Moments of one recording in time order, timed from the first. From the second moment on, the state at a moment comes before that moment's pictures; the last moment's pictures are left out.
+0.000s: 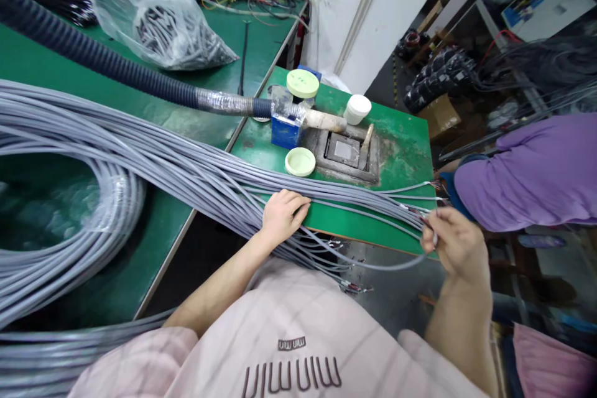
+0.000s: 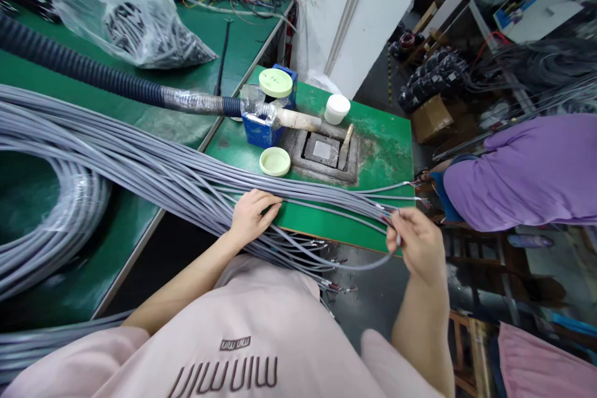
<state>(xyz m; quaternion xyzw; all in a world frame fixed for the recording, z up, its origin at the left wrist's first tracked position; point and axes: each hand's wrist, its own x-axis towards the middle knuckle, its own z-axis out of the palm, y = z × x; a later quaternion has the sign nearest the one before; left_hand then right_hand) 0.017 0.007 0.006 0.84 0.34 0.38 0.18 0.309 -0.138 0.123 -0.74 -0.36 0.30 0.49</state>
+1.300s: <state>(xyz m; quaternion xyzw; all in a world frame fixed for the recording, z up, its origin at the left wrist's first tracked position) 0.016 -0.032 0.069 0.60 0.28 0.35 0.66 0.174 -0.129 0.086 -0.64 -0.55 0.39 0.36</state>
